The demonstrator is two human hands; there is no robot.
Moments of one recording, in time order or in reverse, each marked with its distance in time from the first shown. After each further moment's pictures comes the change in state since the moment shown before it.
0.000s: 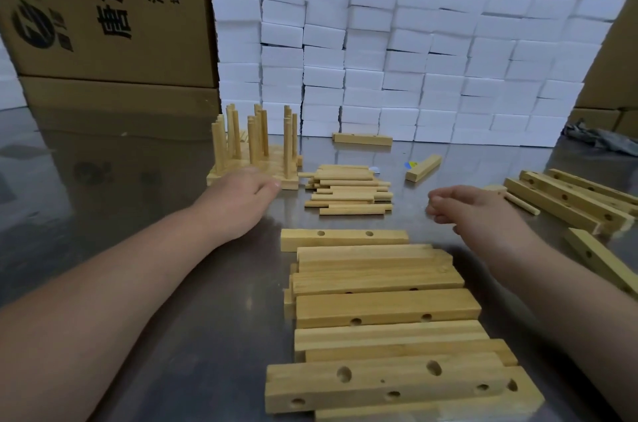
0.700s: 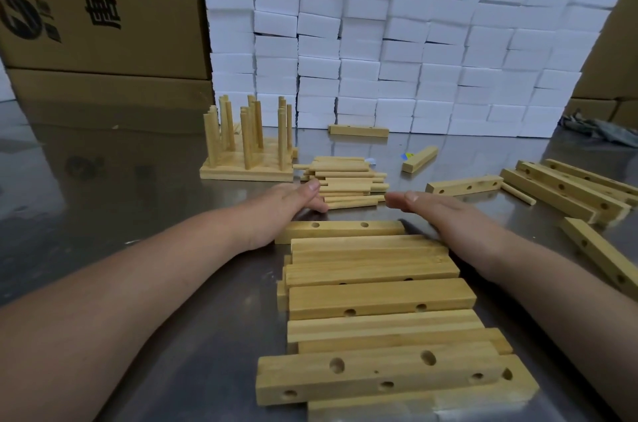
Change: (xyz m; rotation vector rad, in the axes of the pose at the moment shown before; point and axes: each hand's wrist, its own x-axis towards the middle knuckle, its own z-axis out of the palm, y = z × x) left_hand -0.009 0.041 0.018 -0.301 -0.377 0.080; right_hand -0.015 -0.004 0.003 -0.038 -0.419 -0.036
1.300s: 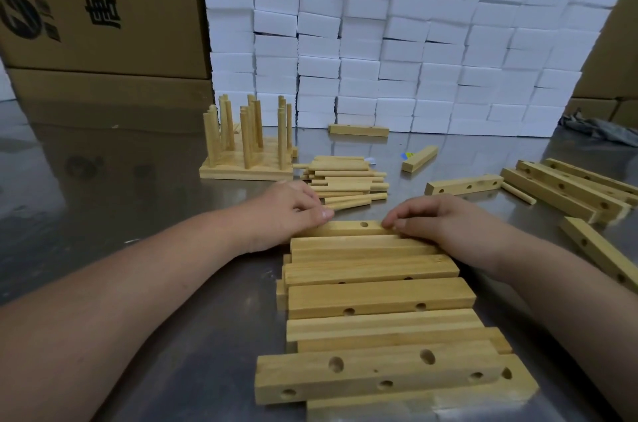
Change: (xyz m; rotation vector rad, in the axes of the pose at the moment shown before) left_hand 0.001 -0.001 0.001 0.137 0.008 0.067; right_hand 0.003 -0.006 -0.001 -0.159 -0.036 0.011
